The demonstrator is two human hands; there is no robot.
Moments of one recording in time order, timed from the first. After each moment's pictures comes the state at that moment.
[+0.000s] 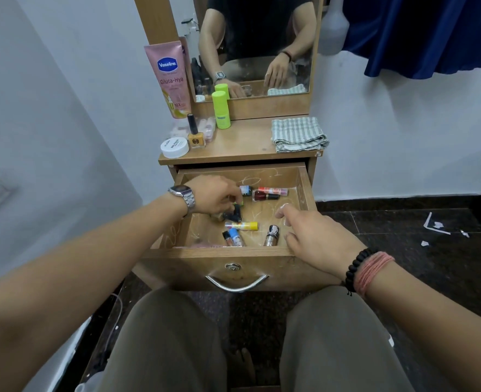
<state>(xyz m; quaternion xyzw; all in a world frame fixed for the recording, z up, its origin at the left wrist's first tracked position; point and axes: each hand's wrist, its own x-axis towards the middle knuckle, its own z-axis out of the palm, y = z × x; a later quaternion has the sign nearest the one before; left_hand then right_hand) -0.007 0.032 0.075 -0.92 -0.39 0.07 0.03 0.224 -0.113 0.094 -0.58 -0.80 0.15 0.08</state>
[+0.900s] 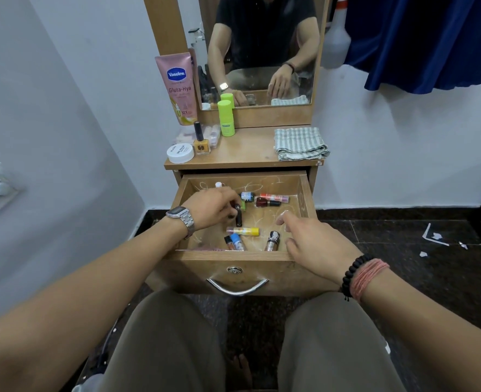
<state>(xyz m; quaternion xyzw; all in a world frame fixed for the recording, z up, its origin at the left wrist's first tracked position) -0.010 0.002 0.065 -0.88 -0.47 -0.05 -0.01 0.224 -0.113 0.091 -0.57 -0.80 0.14 0.08</state>
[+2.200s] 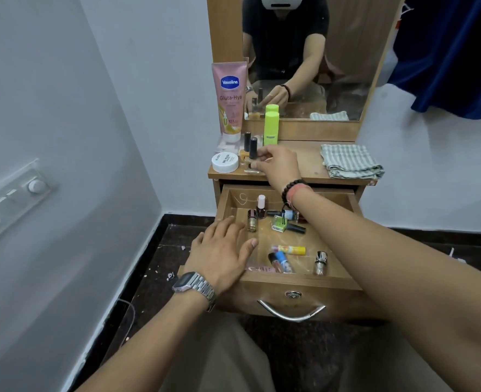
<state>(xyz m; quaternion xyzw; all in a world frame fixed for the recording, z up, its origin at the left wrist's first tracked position) -0.068 -0.087 0.055 -0.74 -0.66 -0.11 -0.06 0.071 0.070 0.111 -0.58 -0.66 0.23 0.42</state>
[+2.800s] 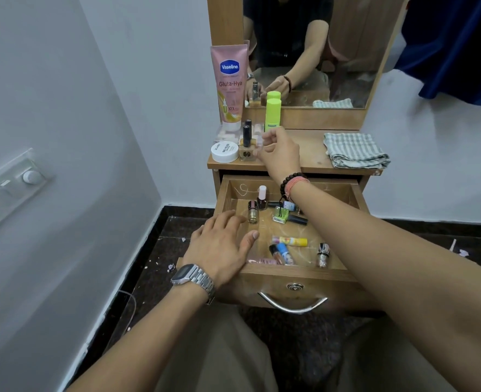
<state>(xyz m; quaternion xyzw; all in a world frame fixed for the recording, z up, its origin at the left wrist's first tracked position) -0.069 -0.085 0.054 -0.74 -0.66 -0.10 -0.07 0.065 0.079 0.097 -0.57 -0.63 0.22 0.48</state>
